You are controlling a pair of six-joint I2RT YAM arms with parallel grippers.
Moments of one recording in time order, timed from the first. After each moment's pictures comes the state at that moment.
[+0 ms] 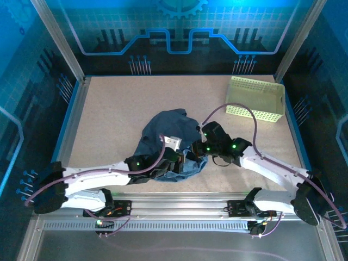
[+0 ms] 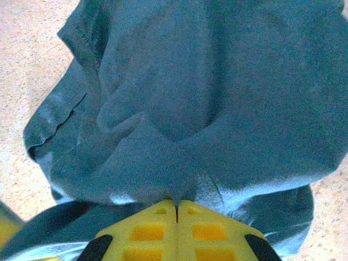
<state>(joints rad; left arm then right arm) -1.11 1.22 0.72 -0.16 -0.31 -0.74 0.74 1.20 0.81 -0.46 -0.05 0.50</state>
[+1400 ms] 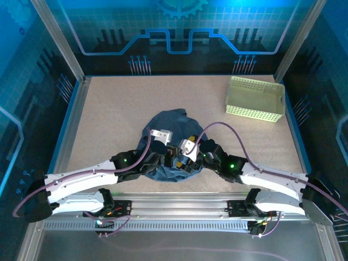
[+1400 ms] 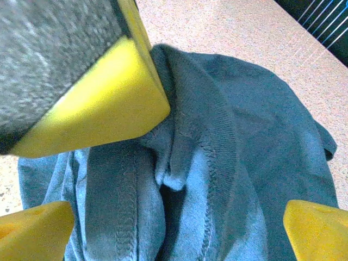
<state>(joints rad) -1.04 1.10 0.76 -0.29 -0.30 -0.72 0.96 1.11 0.57 0.01 0.08 -0.26</state>
